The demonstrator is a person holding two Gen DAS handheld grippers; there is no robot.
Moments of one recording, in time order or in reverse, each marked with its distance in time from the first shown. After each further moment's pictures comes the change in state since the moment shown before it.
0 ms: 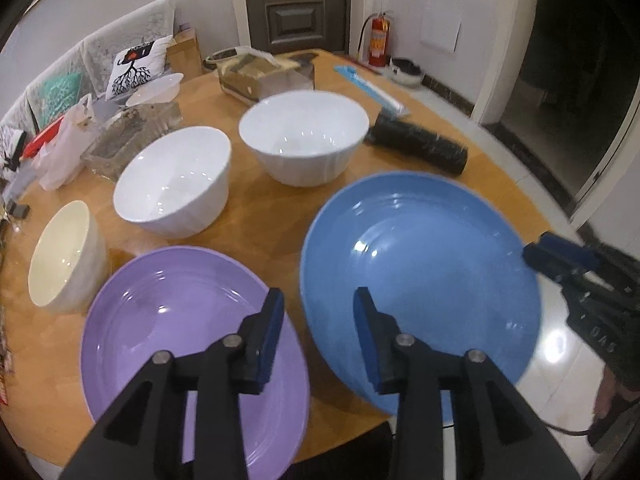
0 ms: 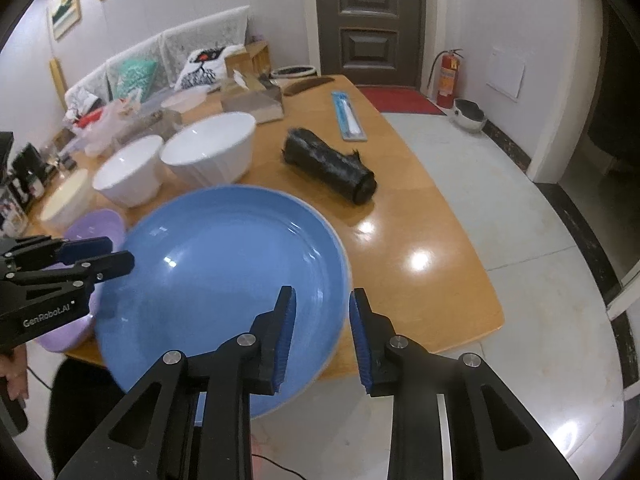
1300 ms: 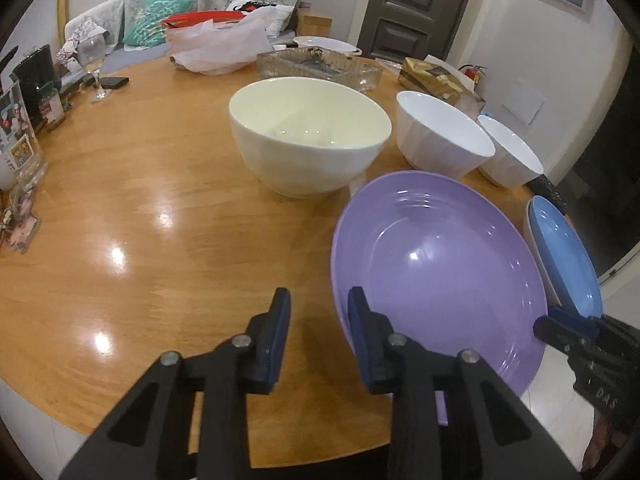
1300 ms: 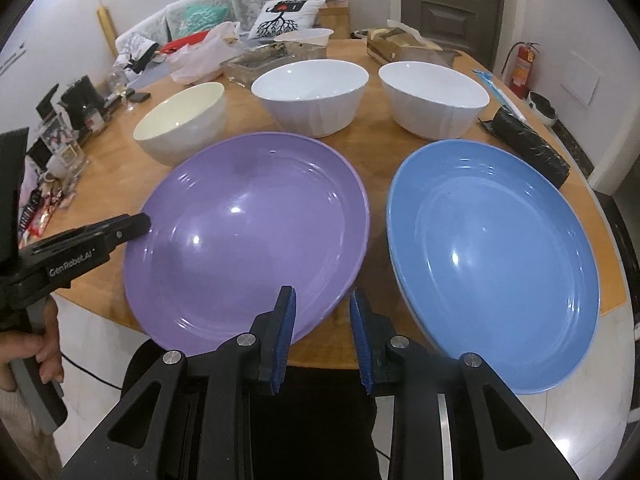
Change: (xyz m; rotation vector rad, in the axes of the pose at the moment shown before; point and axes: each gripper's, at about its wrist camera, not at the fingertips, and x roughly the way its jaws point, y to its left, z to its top) left arm -0.027 0.204 -0.111 -0.340 -0.052 0.051; right arm 0.030 0.191 -0.027 -0.123 0.165 0.120
